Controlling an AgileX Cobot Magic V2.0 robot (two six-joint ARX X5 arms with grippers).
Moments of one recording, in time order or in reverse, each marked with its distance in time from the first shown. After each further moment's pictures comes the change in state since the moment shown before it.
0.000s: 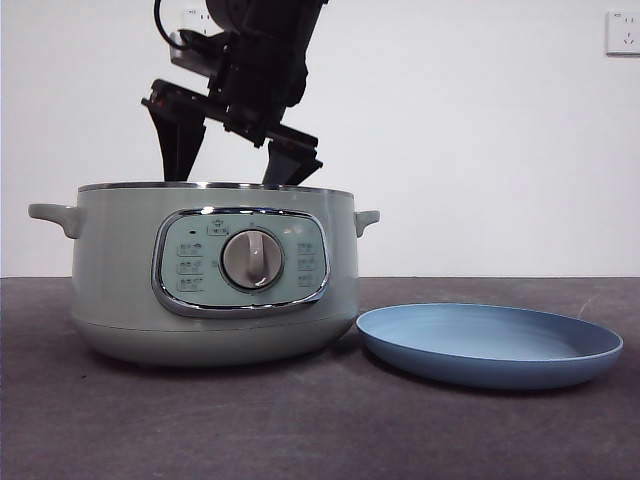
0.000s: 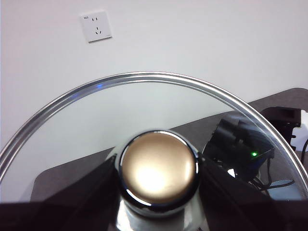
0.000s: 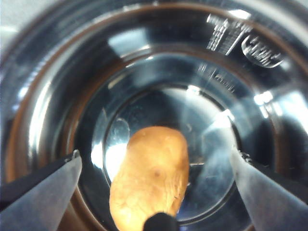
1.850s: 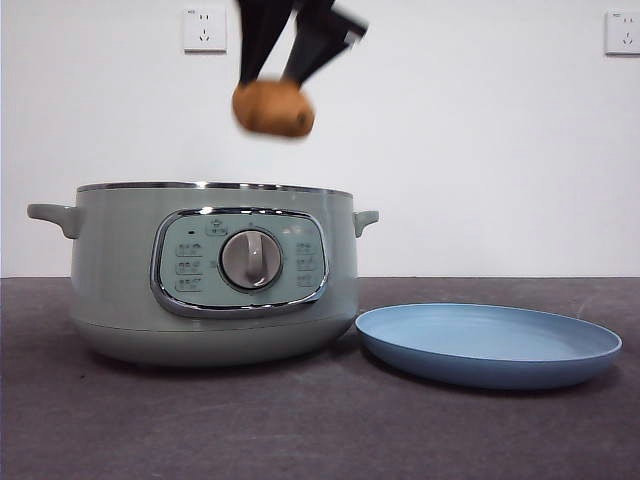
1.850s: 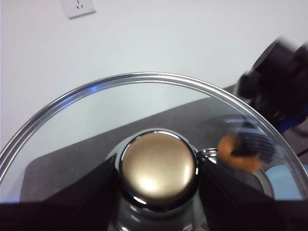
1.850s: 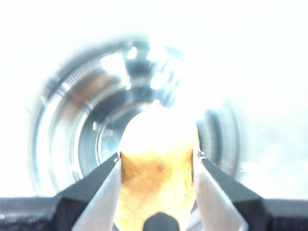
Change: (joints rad) left arm 0.000 0.131 0.000 0.016 0.008 0.002; right arm -0.054 -0.264 0.002 -0.049 0.030 -0.060
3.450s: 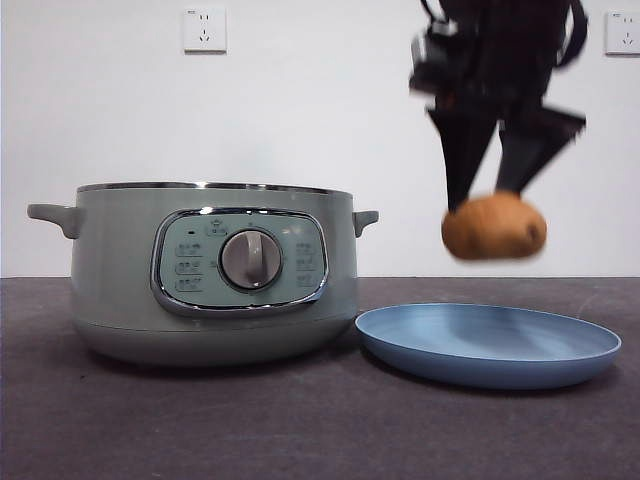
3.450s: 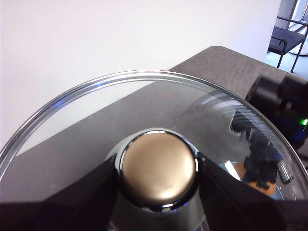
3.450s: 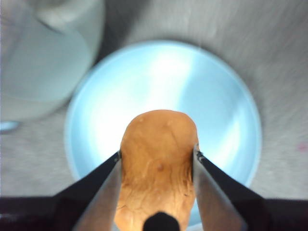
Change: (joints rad) left arm 0.000 0.316 0.000 0.218 0.341 0.033; right arm -0.293 -0.352 -0.898 0.187 -0.003 0.144
